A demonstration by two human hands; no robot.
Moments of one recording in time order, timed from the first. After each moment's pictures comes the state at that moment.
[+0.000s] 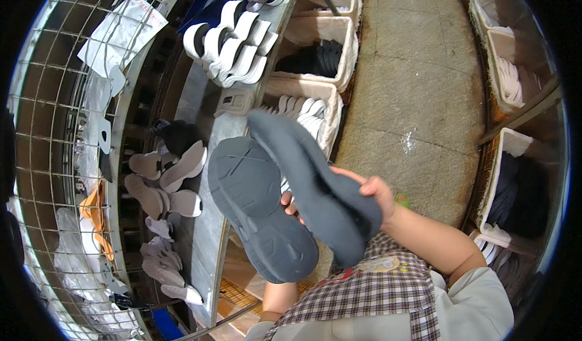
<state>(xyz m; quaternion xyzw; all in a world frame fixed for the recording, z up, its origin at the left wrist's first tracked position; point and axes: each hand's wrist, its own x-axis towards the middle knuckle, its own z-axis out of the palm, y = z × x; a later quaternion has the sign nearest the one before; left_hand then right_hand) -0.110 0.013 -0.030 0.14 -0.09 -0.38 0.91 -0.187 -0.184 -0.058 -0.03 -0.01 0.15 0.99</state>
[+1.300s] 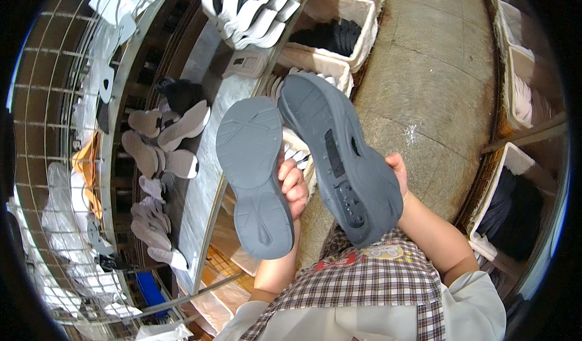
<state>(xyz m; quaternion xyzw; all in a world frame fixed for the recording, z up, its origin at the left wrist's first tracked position) -0.115 0.015 -0.028 0.01 0.02 -0.36 0.93 -0.202 -0.194 -0.102 0.14 0.02 0.18 0.97</state>
